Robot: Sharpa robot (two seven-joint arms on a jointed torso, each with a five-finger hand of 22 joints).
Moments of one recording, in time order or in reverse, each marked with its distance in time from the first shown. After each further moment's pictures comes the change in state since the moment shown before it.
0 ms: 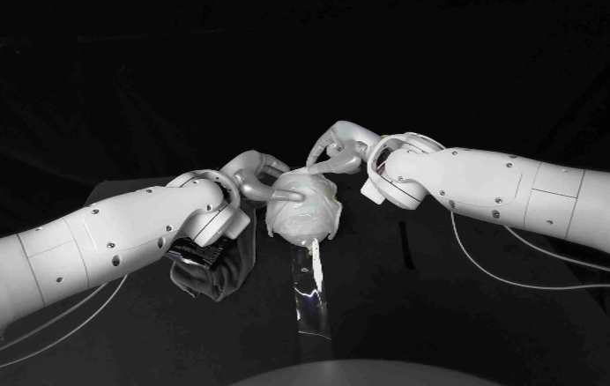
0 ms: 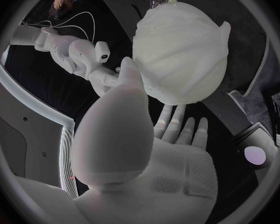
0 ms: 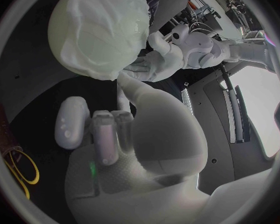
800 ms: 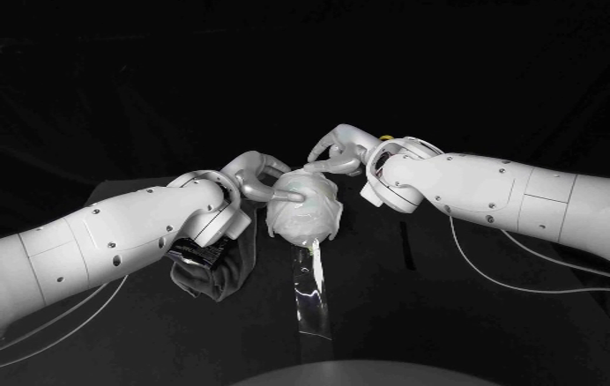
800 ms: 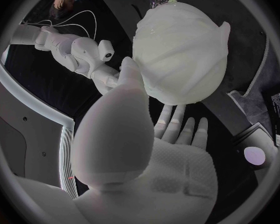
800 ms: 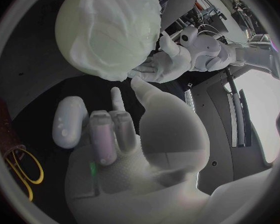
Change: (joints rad) left arm 0.000 -0.002 0.000 0.002 0.003 0.000 0.000; left_hand 0.004 -0.004 0.003 0.003 0.000 0.000 0.000 0.005 0.000 0.007 0.000 0.000 0.001 0.000 0.000 0.000 -0.001 0.000 0.000 0.000 0.000 0.000; right arm -0.018 0.023 -0.002 -0.034 -0.029 -0.032 -0.030; right_hand -0.174 -0.065 -0.085 0.114 0.004 -0.206 0.088 -0.109 -0.016 0.002 0.066 -0.002 0.001 -0.001 0.051 -0.001 -0.001 -0.007 -0.007 0.033 -0.005 0.003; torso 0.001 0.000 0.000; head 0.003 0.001
